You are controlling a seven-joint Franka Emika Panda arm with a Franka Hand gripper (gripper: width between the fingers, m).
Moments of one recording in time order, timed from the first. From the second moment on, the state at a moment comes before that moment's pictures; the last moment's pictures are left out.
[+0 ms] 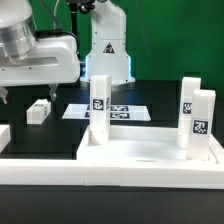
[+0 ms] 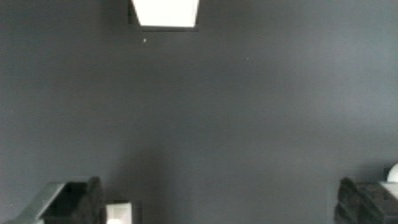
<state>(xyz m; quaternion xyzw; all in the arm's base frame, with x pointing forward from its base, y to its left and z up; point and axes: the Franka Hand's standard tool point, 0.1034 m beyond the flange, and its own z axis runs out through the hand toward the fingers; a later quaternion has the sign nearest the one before) 0.490 -0.176 0.068 -0.97 0.03 0.22 0.06</state>
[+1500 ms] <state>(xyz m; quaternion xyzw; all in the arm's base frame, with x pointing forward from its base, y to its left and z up) 0.389 -0.189 0.007 -0.88 0.05 0.46 0.06</state>
